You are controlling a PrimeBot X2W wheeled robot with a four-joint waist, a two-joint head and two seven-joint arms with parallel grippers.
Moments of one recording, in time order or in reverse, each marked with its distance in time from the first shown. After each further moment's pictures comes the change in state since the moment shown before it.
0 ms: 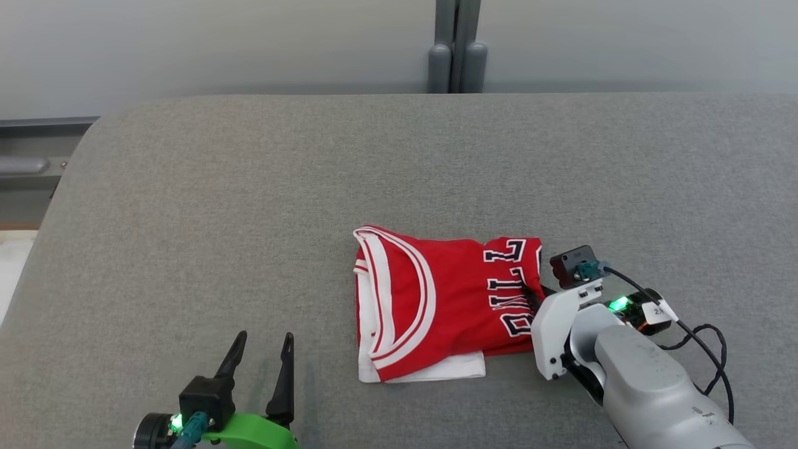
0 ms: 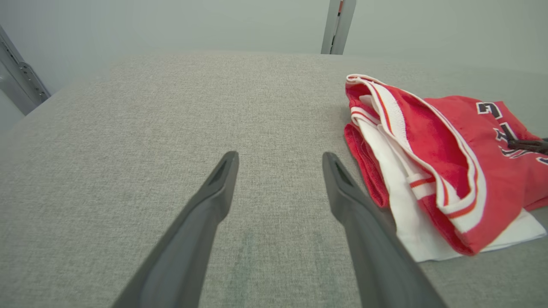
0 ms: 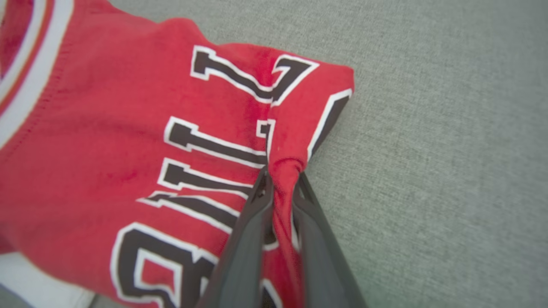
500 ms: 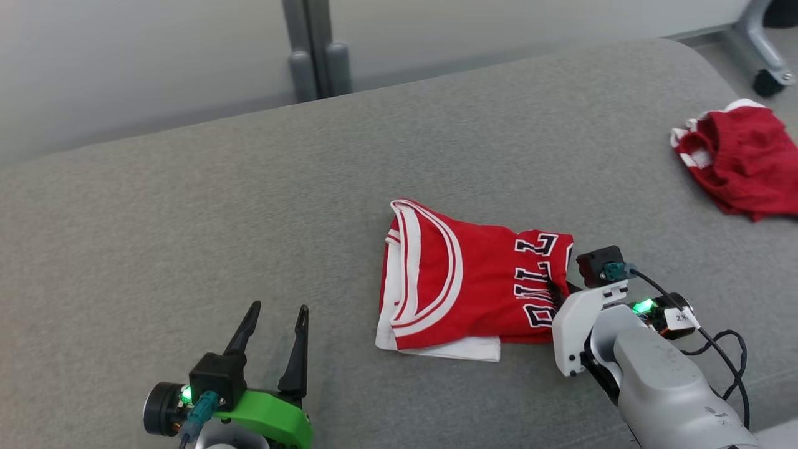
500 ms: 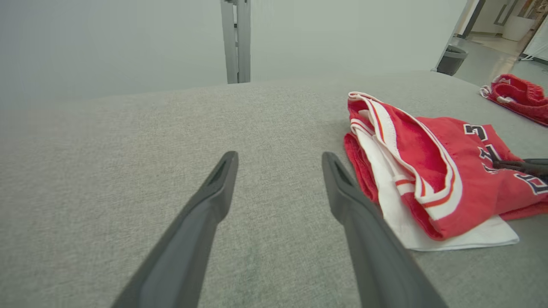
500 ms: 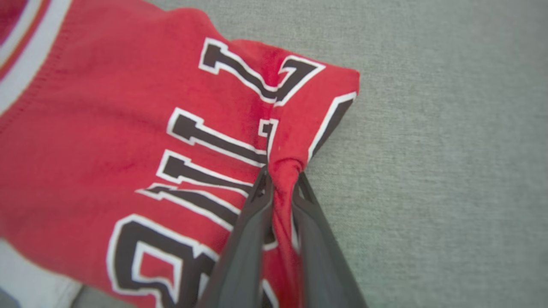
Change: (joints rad) left arm -0.042 0.000 -0.044 -0.046 0.002 0.000 0.000; right arm -0.014 -0.005 -0.150 0.075 -0.105 -0.002 -0.066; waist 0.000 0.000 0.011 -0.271
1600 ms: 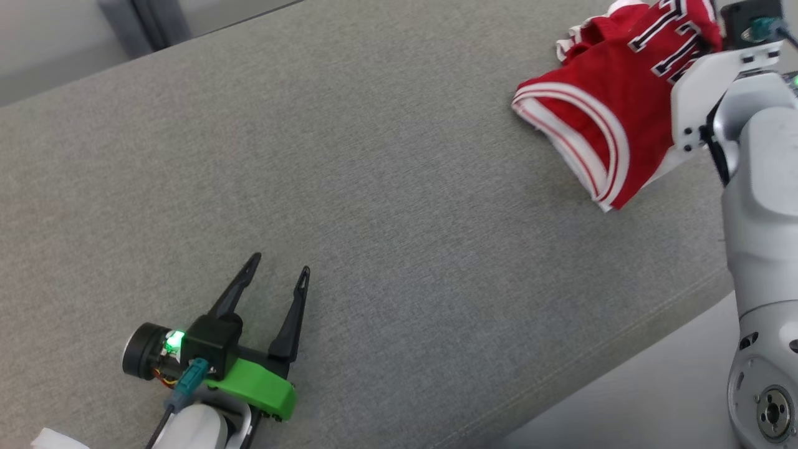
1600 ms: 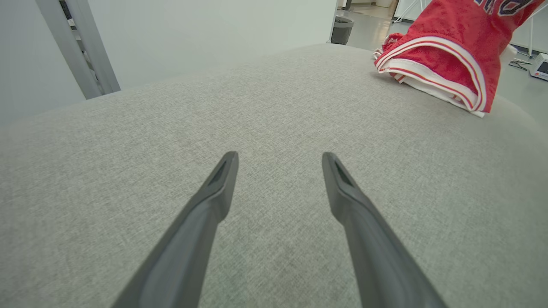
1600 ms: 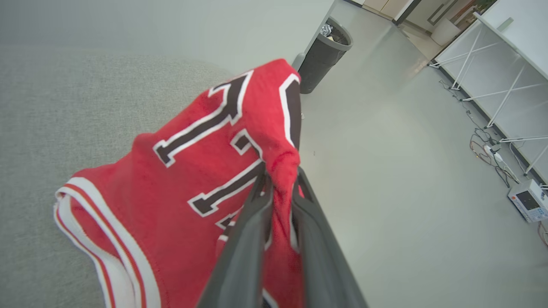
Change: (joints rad) left arm -0.100 0.148 -0.131 -0.083 -0.019 -0.001 0.000; right arm -0.360 -0.075 -0.512 -0.291 -0.550 -0.002 0.223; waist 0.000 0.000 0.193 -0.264
